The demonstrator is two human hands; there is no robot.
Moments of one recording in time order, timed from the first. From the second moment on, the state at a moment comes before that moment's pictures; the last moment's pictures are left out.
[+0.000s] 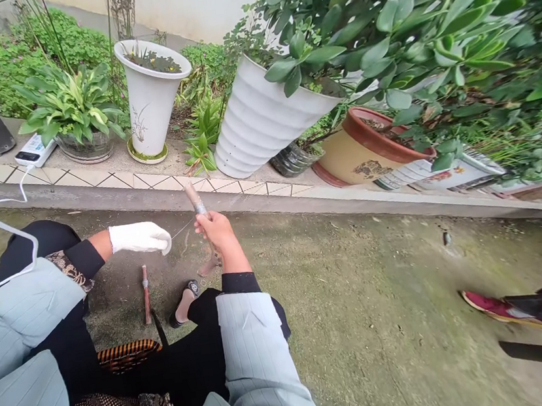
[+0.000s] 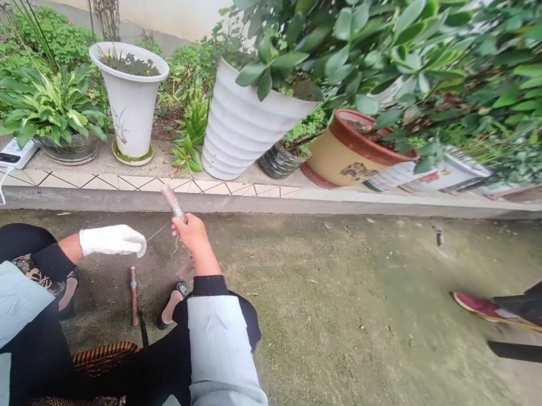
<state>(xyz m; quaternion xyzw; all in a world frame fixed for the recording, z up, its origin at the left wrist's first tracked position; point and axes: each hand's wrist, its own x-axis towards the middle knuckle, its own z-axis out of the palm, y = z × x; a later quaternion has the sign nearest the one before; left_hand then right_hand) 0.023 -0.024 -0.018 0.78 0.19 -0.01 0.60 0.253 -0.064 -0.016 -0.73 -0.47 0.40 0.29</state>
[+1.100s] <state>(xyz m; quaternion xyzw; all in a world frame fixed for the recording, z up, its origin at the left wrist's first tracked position) 0.007 -0.008 -0.009 0.78 0.26 0.08 0.56 0.221 -0.083 -0.001 -0.38 -0.68 0.62 -0.09</state>
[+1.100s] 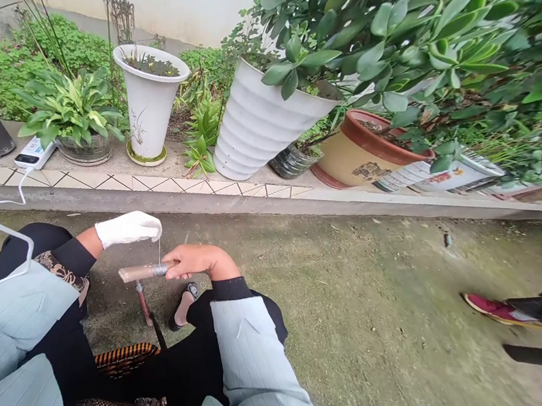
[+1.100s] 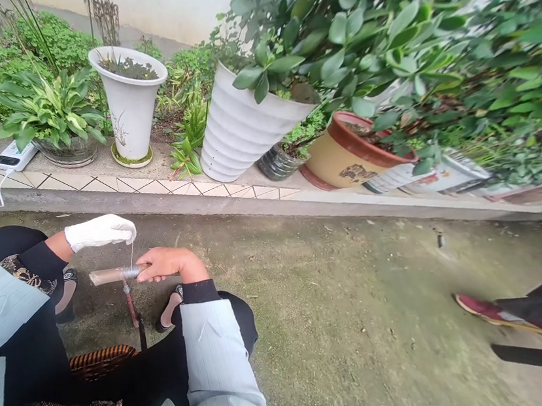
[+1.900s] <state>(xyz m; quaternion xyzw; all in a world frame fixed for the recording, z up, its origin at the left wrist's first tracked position) 0.015 -0.018 -0.021 0.80 0.20 0.05 0.56 0.225 -0.086 0.001 -0.38 -0.66 0.65 -0.05</state>
